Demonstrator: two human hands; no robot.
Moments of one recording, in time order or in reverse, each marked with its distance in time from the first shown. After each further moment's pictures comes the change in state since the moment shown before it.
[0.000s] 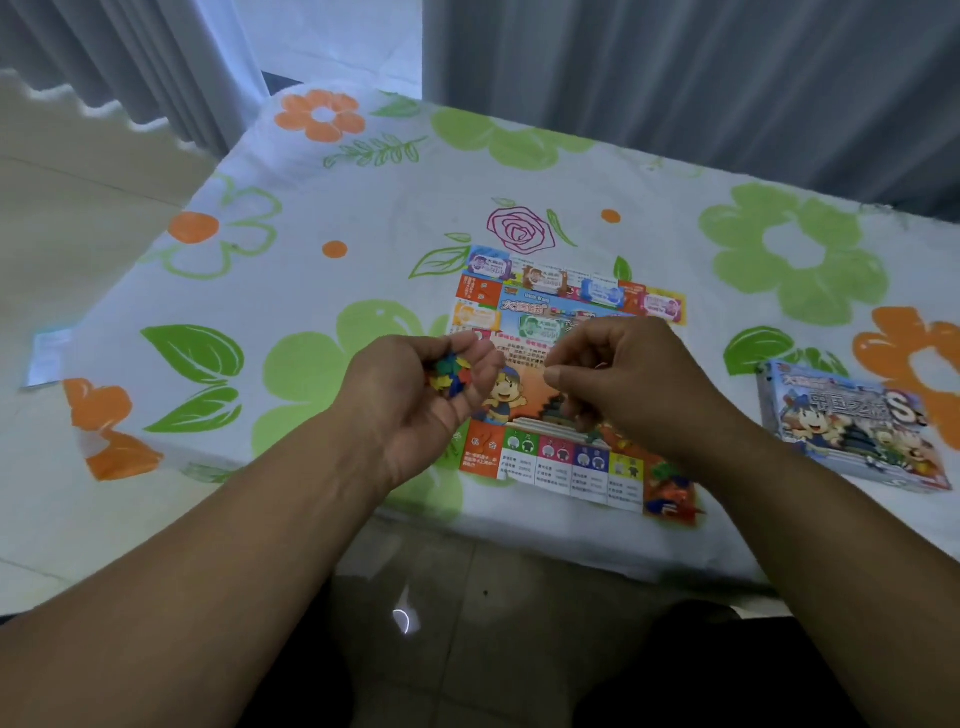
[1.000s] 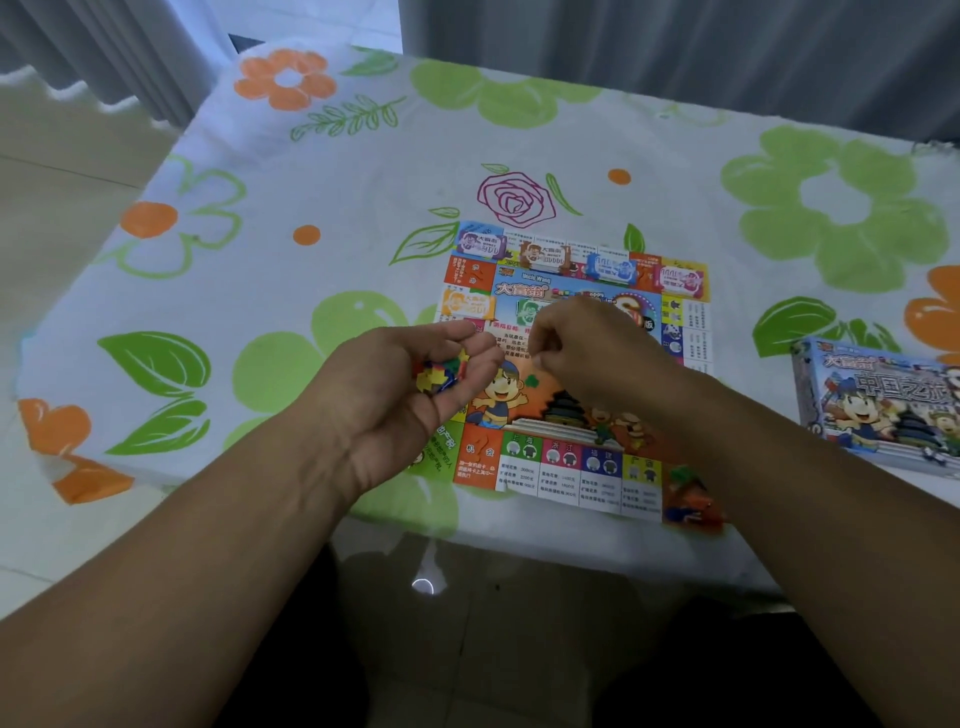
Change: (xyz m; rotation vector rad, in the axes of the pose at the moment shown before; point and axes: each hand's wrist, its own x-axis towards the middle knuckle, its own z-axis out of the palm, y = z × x) left_hand 0.025 0.004 0.005 0.205 -0.011 -0.011; right_hand 0.078 0.043 0.014 -0.659 -0.092 -0.094
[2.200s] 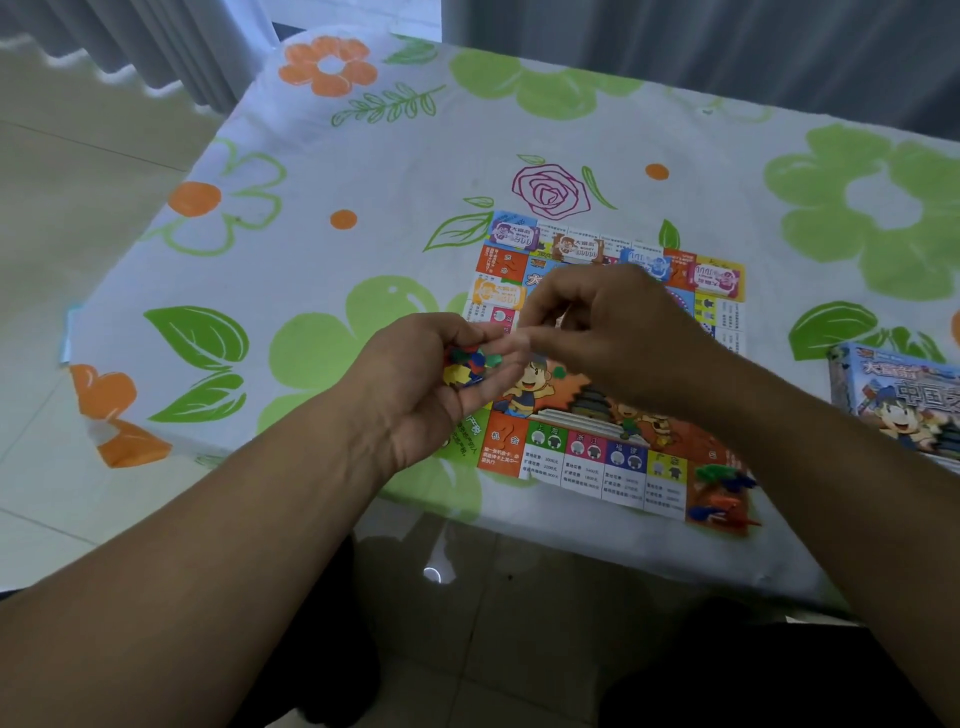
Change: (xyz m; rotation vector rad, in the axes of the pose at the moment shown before) left_hand 0.006 -0.003 -0.006 0.022 0.027 0.004; right_hand -0.023 -0.030 -0.024 0.389 0.071 -0.295
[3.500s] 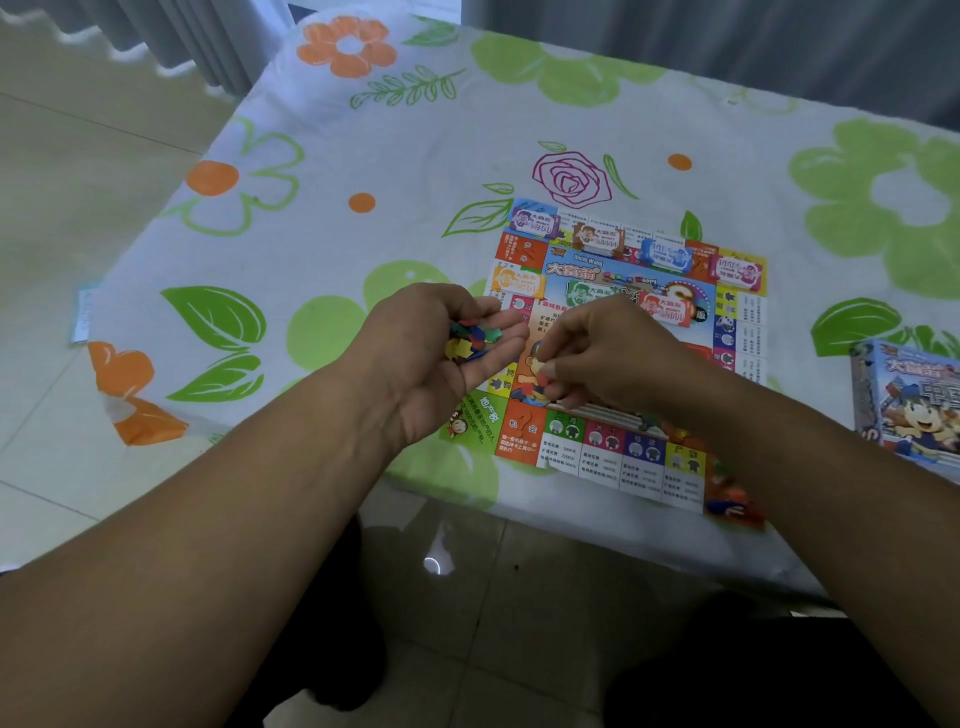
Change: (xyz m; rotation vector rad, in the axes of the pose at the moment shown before) left_hand -0.005 0.010 -0.007 -0.008 0.046 0.061; right_hand 0.006 0.023 0.030 0.242 -0.165 0.505
